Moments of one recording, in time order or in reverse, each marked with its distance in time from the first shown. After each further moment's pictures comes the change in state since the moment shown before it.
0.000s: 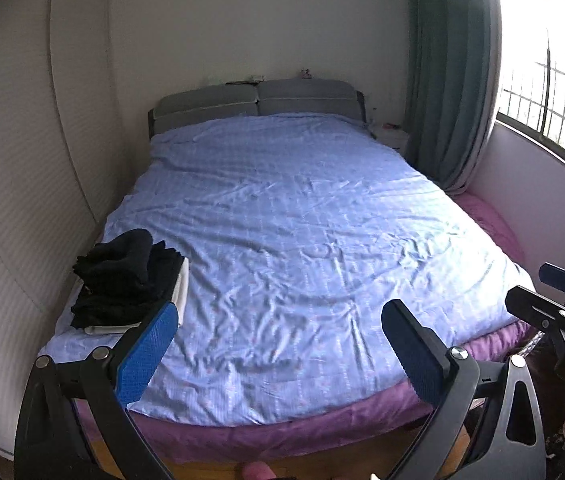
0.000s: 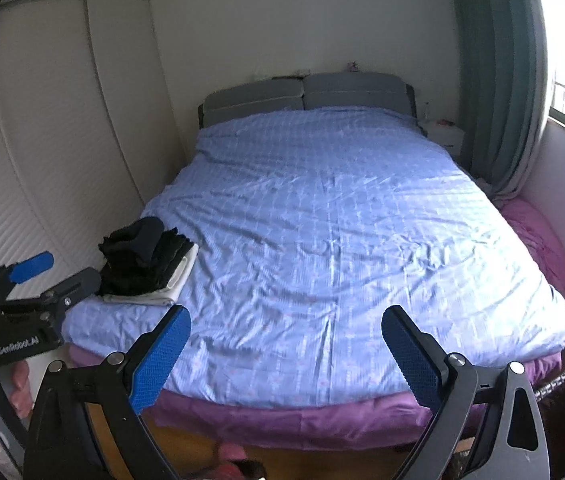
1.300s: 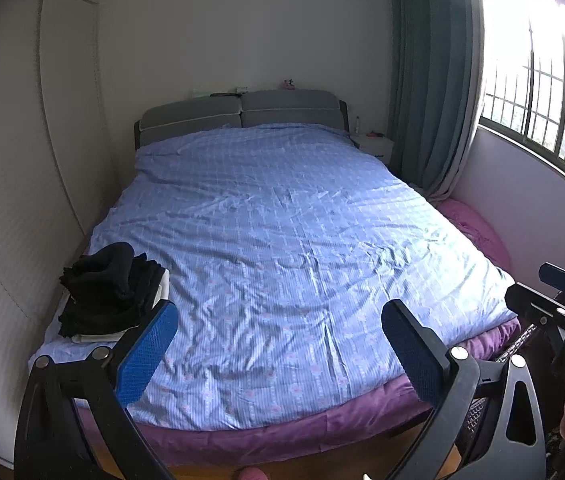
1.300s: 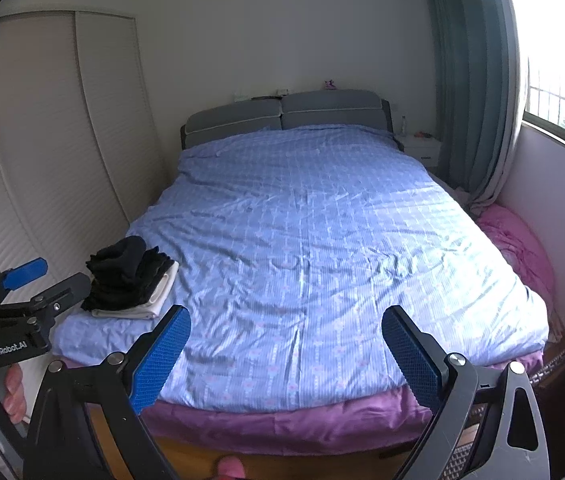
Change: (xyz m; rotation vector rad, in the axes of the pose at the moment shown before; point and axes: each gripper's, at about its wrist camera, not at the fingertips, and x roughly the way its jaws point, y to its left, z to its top) left arm -0.016 -0.038 0.005 0.015 -0.034 -0.038; right arm -0.044 -0.024 -0.008 0.023 -0.062 -0.070
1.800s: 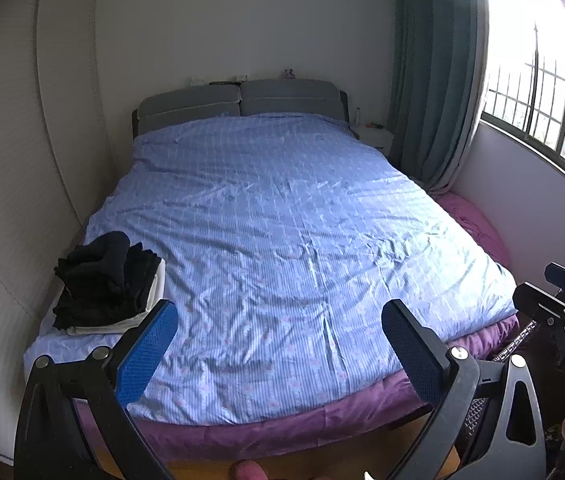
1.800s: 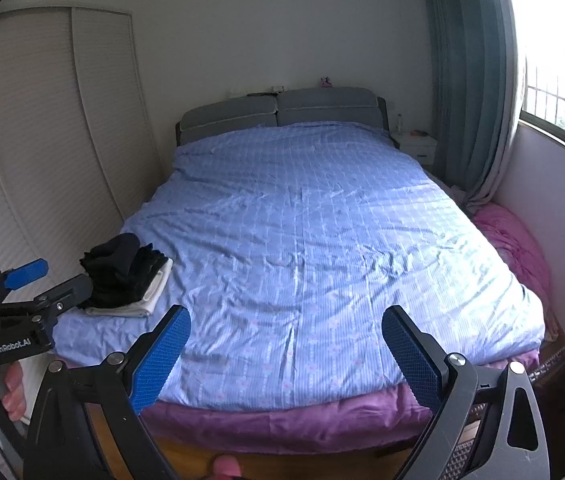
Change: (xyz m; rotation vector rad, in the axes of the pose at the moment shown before) left arm 0.018 0.011 -0.001 -0.012 0.043 -0.018; right arm 0.005 0.006 0.002 0.000 0.020 -0.031
